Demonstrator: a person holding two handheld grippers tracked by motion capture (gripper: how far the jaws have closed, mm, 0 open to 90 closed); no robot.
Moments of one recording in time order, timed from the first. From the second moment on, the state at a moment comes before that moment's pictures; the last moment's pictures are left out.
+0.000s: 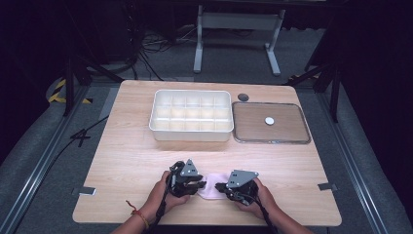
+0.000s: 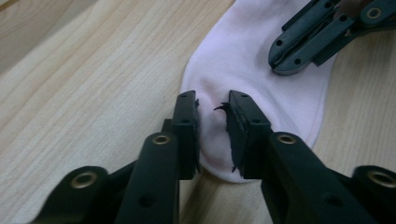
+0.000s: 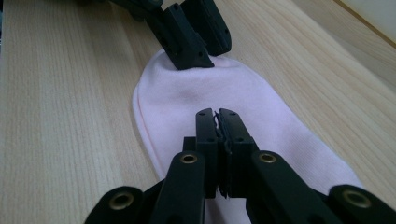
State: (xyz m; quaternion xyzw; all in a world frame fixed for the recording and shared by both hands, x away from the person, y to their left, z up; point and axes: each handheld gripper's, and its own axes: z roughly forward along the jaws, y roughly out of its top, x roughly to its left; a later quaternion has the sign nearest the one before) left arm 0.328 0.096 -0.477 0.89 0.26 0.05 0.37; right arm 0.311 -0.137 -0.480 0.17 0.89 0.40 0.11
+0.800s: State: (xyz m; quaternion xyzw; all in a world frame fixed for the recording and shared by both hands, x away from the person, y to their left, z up) left arm 0.335 0.119 -0.467 0.85 0.30 0.02 0.43; right arm 0.313 -0.121 -0.479 0.18 0.89 0.39 0.10
